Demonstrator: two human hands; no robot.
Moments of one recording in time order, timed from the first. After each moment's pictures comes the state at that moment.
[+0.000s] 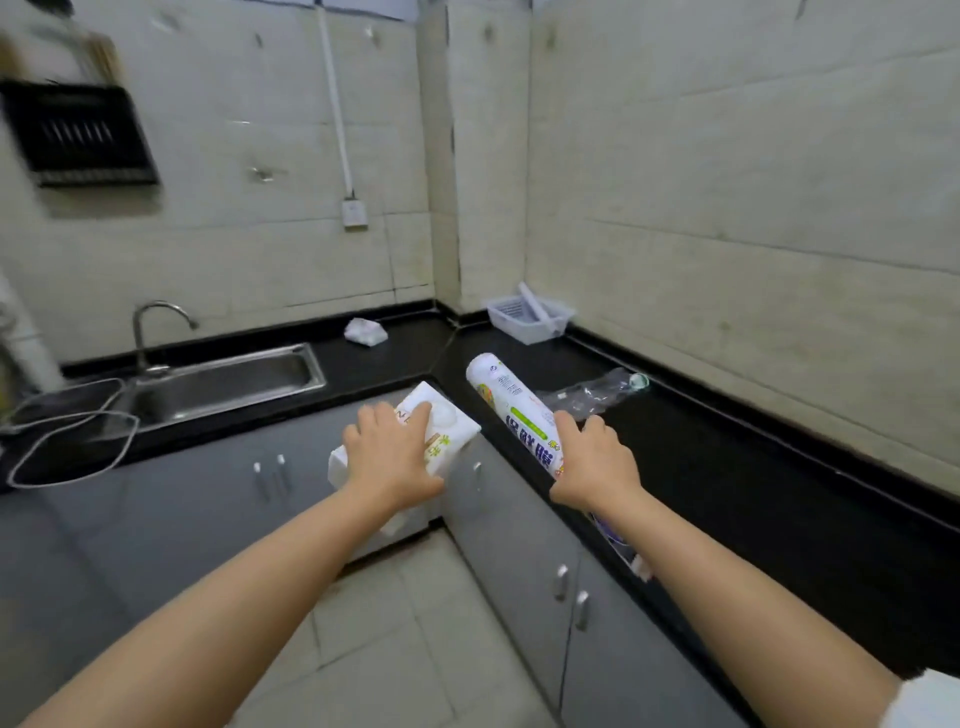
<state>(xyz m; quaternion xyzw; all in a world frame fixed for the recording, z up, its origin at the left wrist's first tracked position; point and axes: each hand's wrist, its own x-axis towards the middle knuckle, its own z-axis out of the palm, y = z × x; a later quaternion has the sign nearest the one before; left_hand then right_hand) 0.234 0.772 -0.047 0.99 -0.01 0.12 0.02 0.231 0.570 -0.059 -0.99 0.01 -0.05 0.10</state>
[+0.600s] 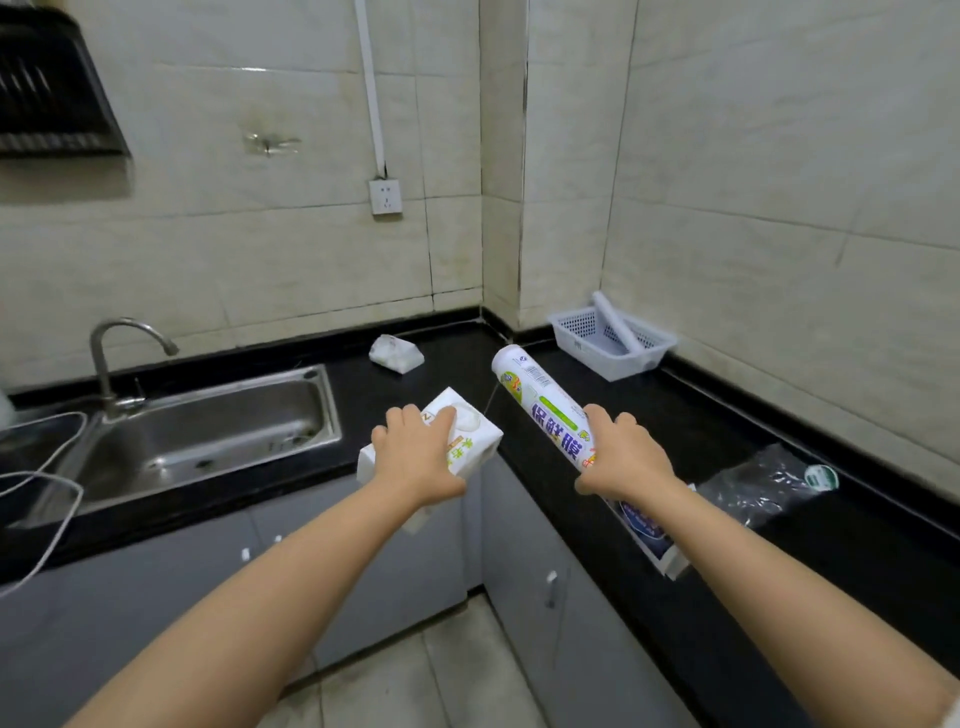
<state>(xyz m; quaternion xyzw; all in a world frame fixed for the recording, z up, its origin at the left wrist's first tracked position) 0.600 0.876 -0.087 1.00 0.00 0.08 0.03 0.606 0.664 -0.080 -0.99 0.00 -0.01 0.14</state>
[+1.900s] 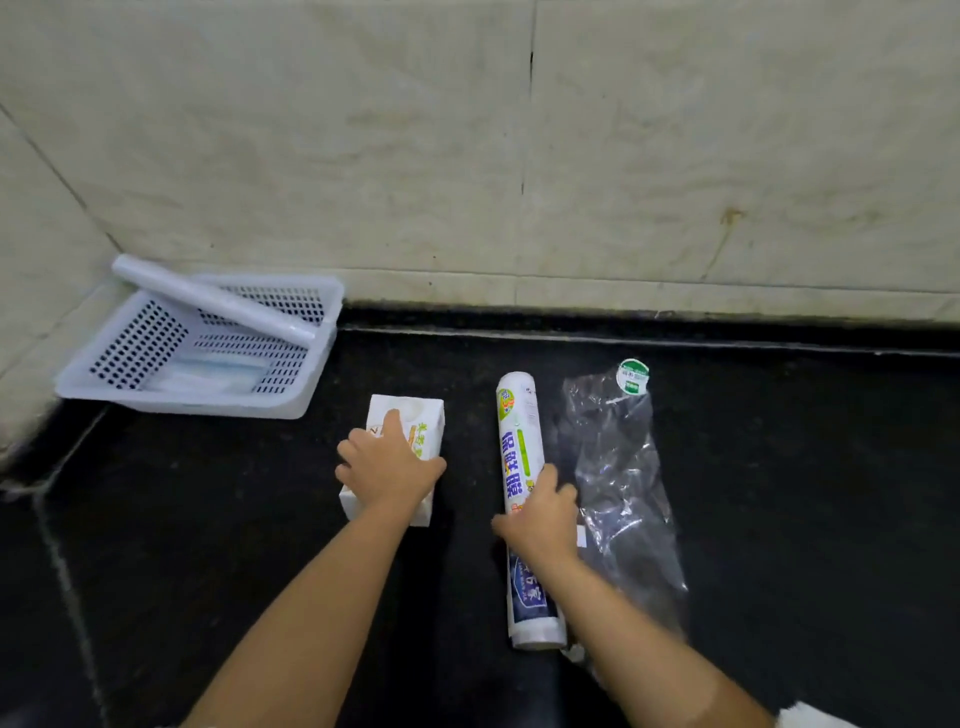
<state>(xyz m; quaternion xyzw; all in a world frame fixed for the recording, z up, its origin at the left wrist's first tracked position) 1.020 0.554 -0.254 0.95 -0.25 -0.13 0.10 0.882 0.516 -0.283 -0.68 0.63 -0.04 0.38</state>
